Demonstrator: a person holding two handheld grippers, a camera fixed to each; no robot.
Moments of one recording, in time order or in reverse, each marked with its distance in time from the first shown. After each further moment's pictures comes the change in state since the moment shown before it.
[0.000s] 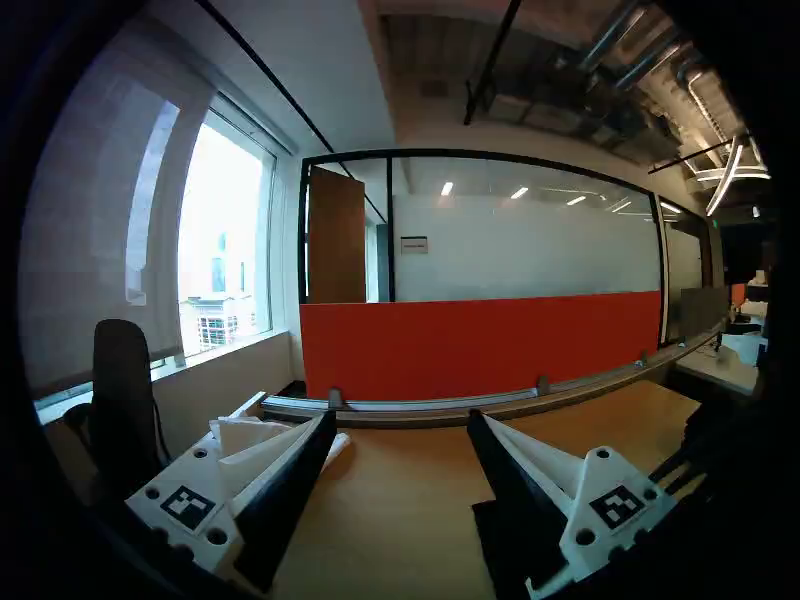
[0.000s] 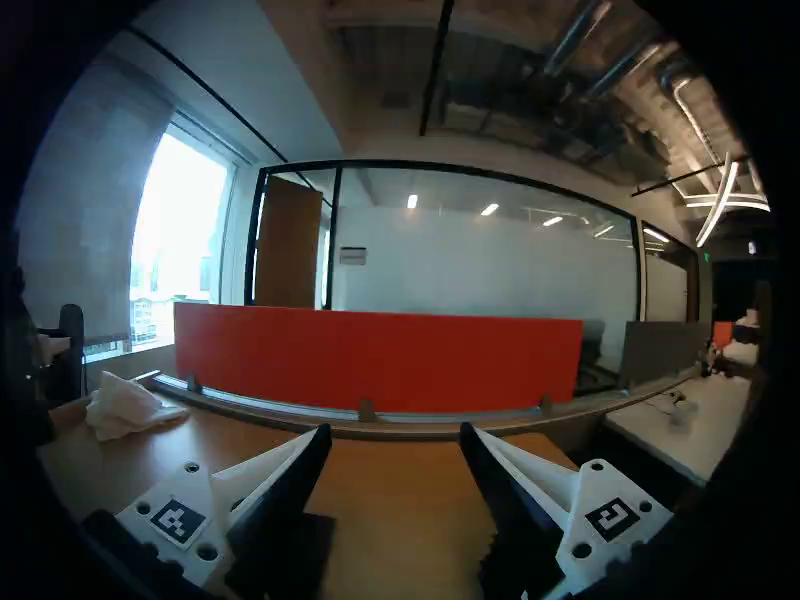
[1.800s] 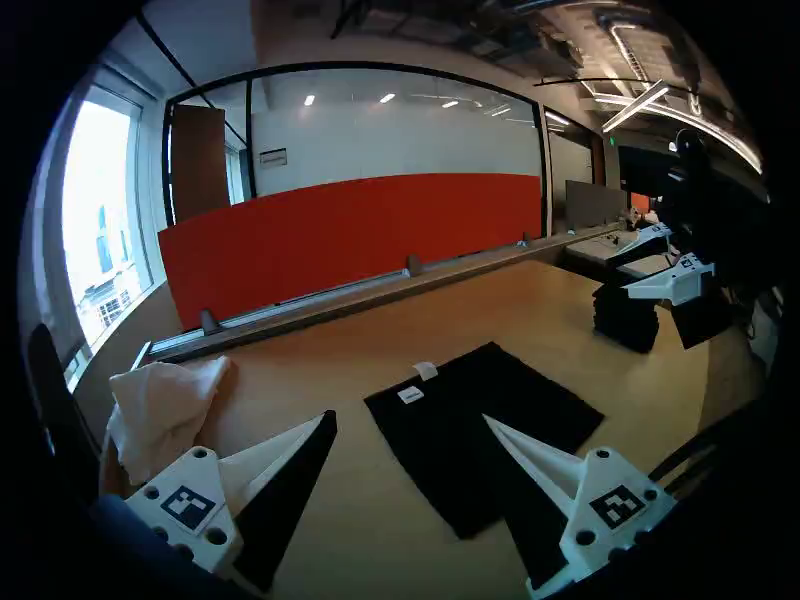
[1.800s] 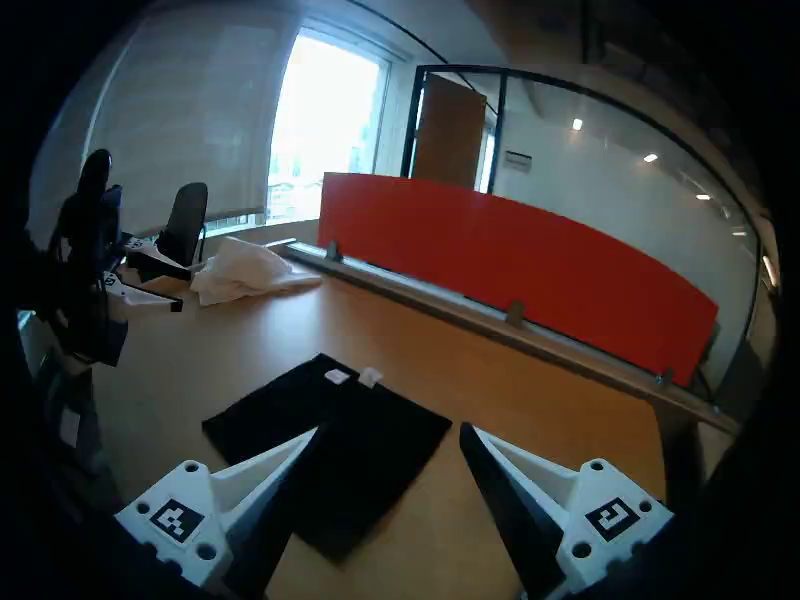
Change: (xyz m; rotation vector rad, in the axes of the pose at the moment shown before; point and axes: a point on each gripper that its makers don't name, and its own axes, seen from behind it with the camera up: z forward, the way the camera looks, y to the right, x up) left arm -0.141 0.102 -0.024 -0.462 -0.323 0.165; right arm -0.120 -0.110 -0.029 0.518 -0.369 -0.212
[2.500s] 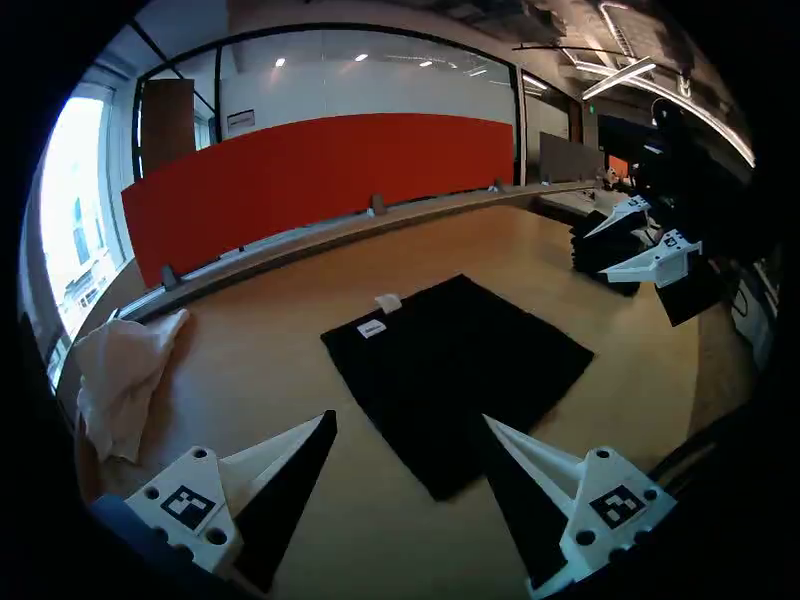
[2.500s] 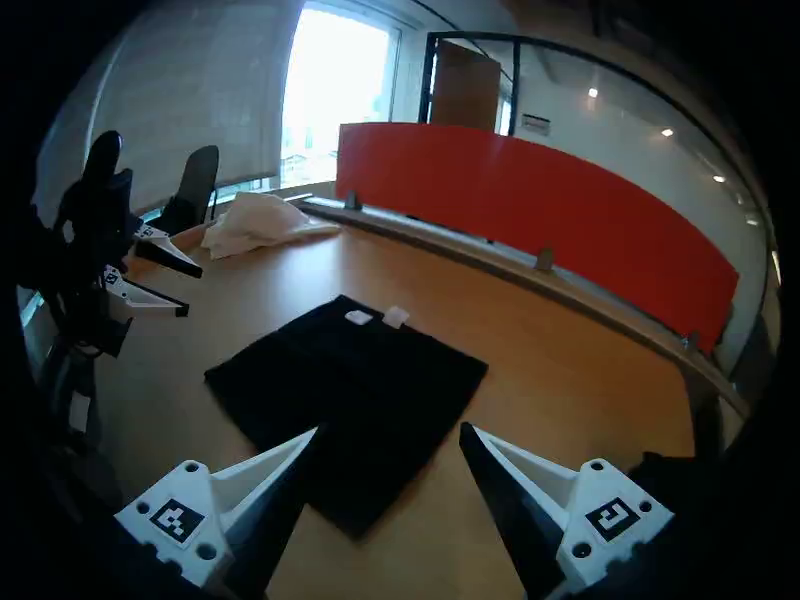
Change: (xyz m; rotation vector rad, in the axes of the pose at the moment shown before) left arm -0.085 0.038 0.025 -0.101 -0.147 0.025; right arm -0.082 -0.029 0.032 0.066 -0.122 0.008
